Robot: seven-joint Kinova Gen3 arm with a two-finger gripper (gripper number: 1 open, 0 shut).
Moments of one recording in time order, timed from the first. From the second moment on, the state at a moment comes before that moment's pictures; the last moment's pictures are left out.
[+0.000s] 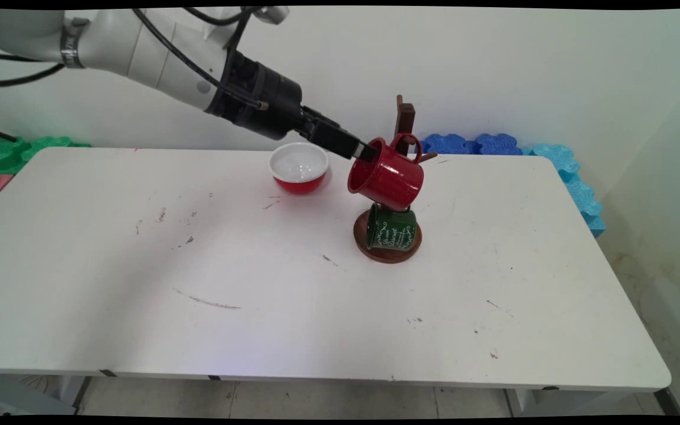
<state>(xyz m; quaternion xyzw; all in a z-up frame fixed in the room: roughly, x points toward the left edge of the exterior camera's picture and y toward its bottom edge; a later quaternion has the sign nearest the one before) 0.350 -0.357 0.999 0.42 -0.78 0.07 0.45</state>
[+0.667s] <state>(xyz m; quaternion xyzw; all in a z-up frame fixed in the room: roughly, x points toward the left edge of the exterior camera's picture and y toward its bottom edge) 0.340 -0.369 0.978 0.43 -0.78 0.04 0.45</state>
